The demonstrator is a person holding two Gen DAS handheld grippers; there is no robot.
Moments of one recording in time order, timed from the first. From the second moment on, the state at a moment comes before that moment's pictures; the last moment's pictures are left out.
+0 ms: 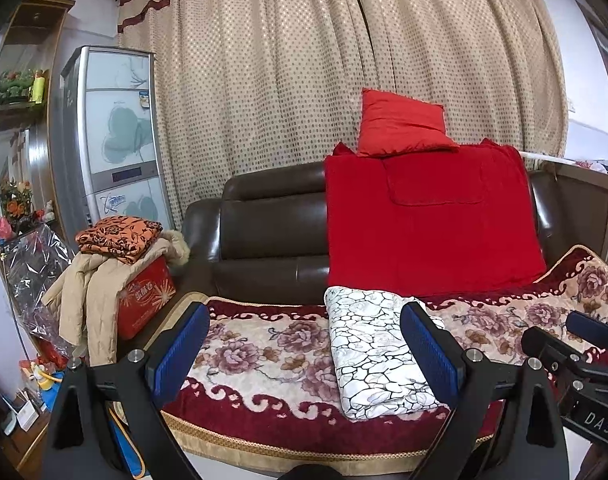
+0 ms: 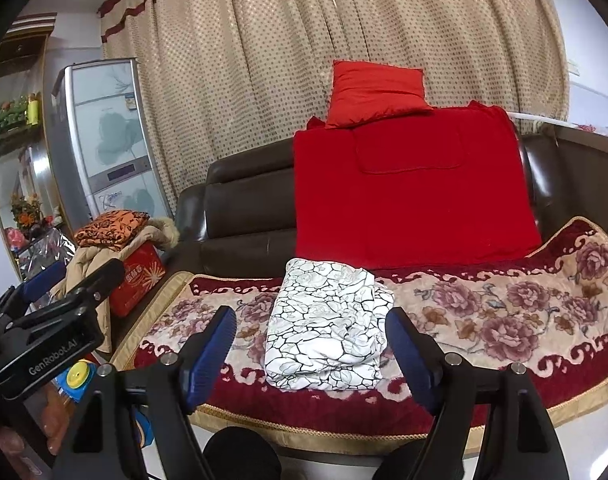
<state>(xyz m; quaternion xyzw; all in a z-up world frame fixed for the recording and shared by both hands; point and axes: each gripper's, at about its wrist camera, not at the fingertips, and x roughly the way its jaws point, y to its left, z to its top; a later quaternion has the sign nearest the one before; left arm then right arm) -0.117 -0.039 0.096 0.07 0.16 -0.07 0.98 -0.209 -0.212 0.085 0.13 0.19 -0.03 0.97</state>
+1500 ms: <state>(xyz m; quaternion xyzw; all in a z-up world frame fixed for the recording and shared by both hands) -0.060 -0.090 0.100 0.09 0.18 -0.12 0.97 -0.165 -0.283 0.087 0.17 0.17 -0.07 0.97</state>
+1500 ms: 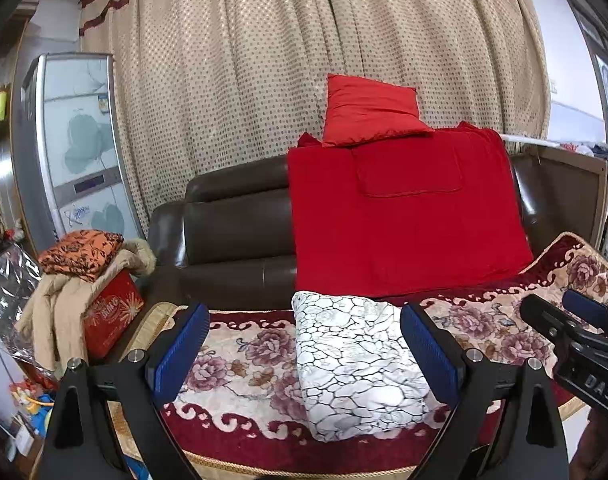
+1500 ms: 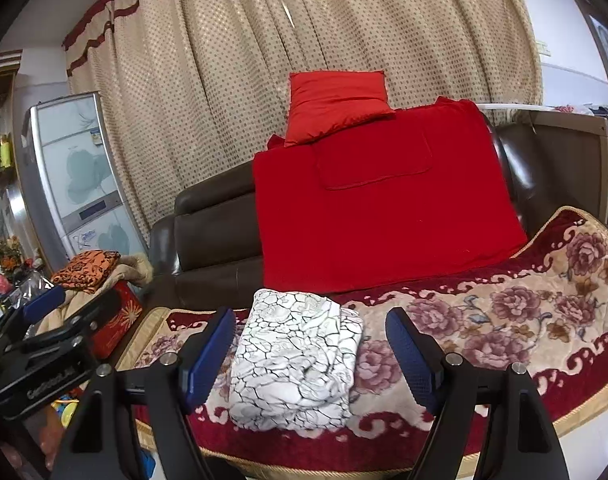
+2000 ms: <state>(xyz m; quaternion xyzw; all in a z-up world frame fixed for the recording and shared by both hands) 0.005 -0.014 0.075 0.09 0.21 -0.08 0.97 -0.061 -0.193 0.071 0.12 0.23 -0.08 0.96</state>
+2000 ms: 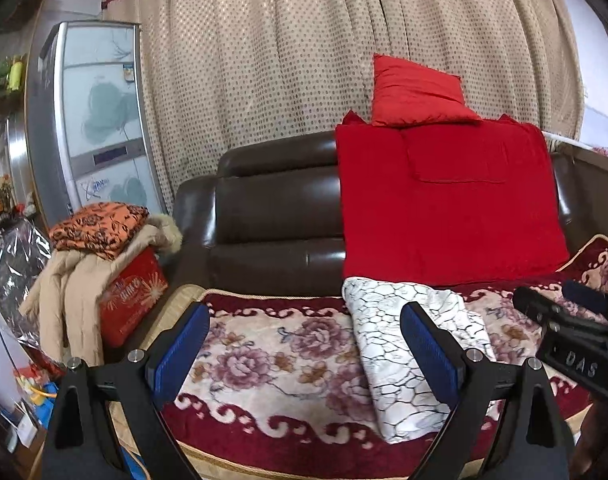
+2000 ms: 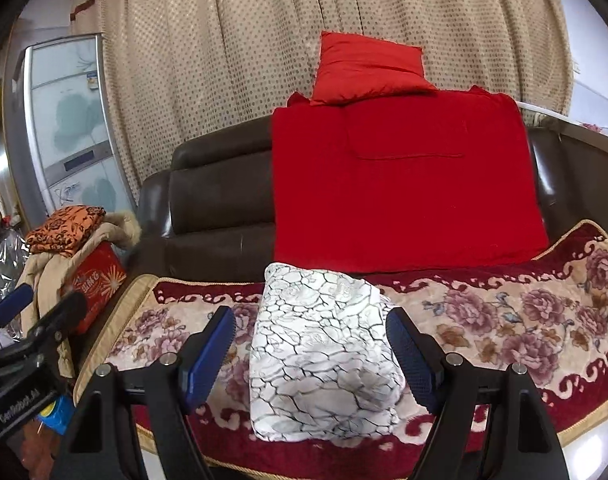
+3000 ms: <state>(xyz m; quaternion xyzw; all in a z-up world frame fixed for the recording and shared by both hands) -0.036 -0.070 0.073 0.09 0.22 -0.08 0.97 -0.118 -0.244 0.056 0.13 0.25 -0.08 0.96</state>
